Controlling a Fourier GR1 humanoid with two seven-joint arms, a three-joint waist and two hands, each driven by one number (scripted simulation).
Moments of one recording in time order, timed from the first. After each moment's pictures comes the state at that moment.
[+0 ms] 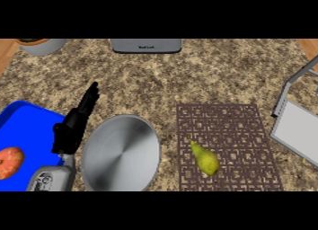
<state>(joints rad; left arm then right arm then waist) -0.14 0.06 -0.02 -1.48 -0.17 -0.03 0.04 -0.55 -0.50 -0.60 -1.85 1.13 -0.27 0.92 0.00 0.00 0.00</state>
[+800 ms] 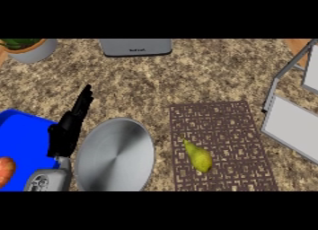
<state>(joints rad) -0.12 0.07 0.01 -1.48 -0.17 -0.01 0.03 -0.51 -0.61 -1.01 -2.25 0.92 0.07 1.09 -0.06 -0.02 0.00</state>
